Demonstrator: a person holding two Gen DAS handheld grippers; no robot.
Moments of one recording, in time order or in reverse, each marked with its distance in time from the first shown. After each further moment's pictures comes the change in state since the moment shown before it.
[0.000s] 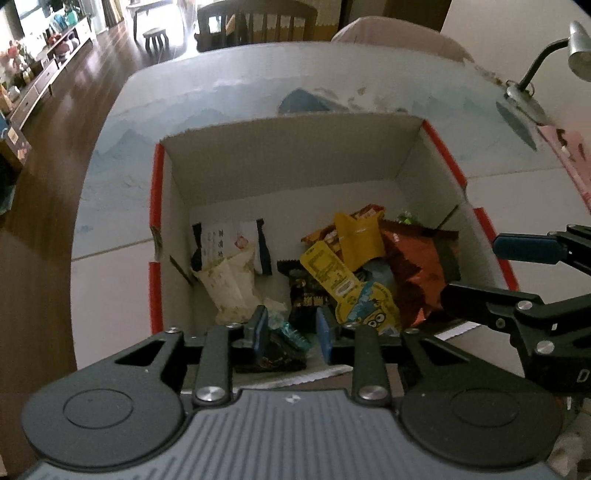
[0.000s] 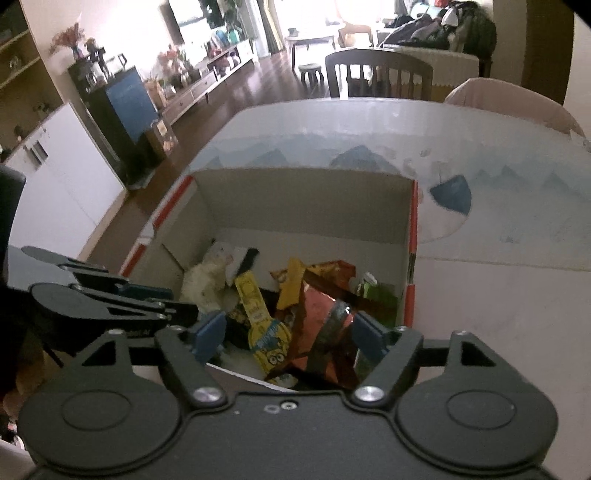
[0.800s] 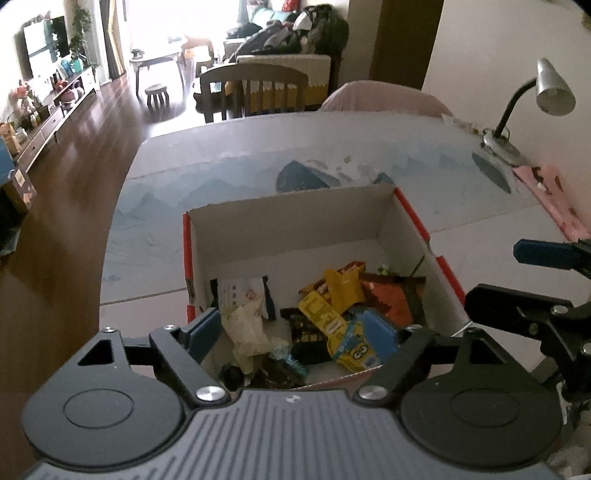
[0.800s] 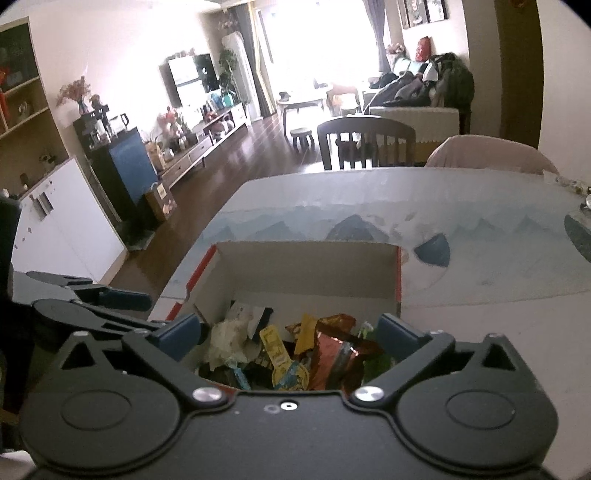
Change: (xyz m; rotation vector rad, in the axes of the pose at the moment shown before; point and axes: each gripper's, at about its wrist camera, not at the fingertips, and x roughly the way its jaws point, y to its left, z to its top) left arm -0.069 0.004 -0.008 0.020 -0.207 -0.014; right arm -0.058 0.020 -0.004 0.026 -0.221 -0.025
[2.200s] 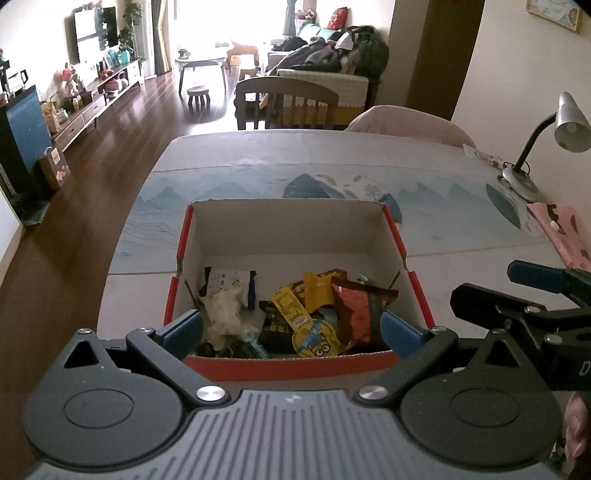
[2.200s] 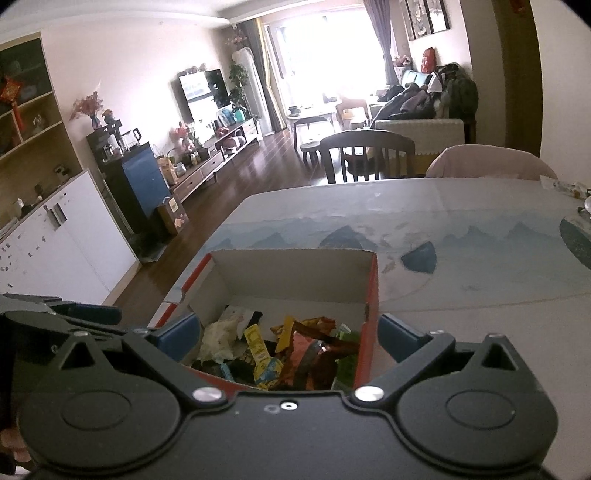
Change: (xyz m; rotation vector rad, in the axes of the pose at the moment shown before) left arm -0.032 -0.050 -0.015 -0.127 -0.049 0.091; right arm -0.026 -0.041 -0.012 0.000 -0.042 0.047
